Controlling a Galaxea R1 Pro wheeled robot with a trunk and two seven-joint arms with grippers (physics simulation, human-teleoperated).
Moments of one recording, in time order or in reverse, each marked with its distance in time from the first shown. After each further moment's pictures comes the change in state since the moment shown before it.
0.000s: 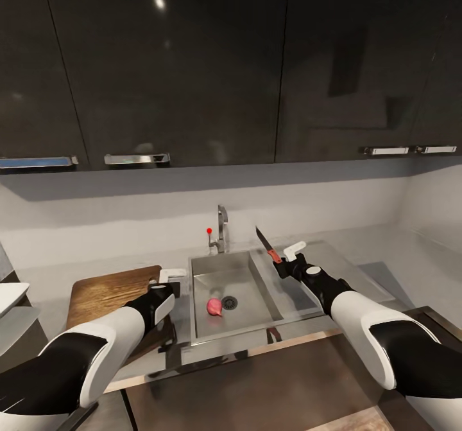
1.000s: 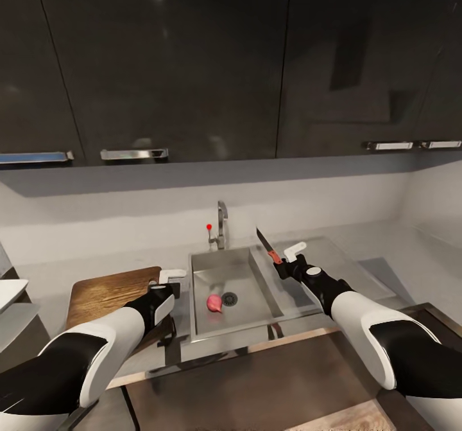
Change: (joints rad) left arm 0.000 0.000 0.001 0.005 0.002 0.001 -0.002; right arm 0.000 -0.001 0.000 0.008 -0.001 0.000 0.000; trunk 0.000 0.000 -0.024
